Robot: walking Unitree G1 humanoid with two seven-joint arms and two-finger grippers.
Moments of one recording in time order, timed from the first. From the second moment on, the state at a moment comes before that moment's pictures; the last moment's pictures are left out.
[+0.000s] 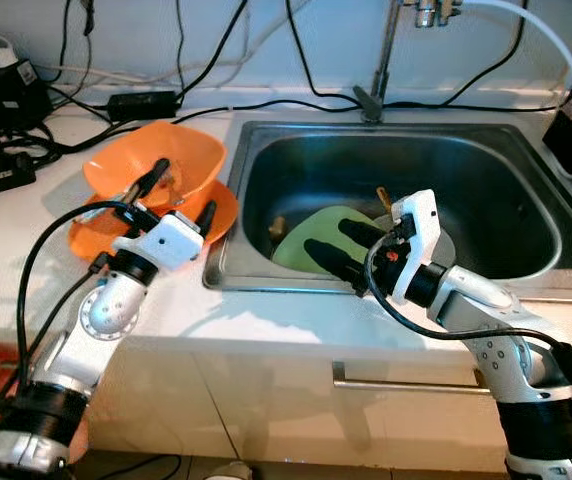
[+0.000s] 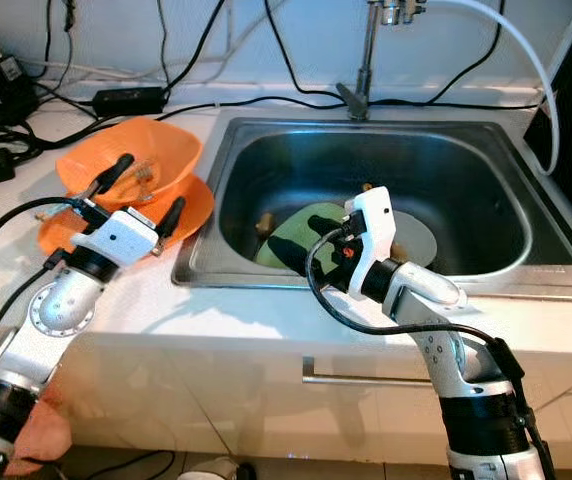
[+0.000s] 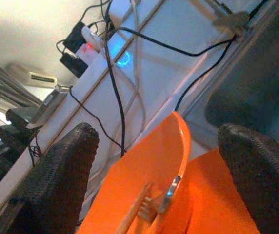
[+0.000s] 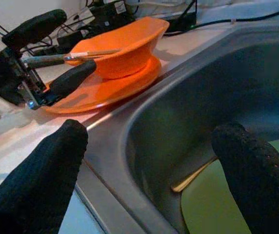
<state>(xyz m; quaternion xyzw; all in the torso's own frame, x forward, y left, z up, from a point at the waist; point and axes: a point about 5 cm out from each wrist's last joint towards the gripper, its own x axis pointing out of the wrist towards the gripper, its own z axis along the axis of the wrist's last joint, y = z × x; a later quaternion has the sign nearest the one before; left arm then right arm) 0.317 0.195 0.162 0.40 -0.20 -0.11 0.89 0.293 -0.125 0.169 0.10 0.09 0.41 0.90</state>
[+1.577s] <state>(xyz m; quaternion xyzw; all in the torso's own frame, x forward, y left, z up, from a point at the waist) 0.337 0.205 0.155 0.42 -0.19 -0.14 0.88 0.291 -0.125 0.167 0.10 0.09 0.40 0.91</state>
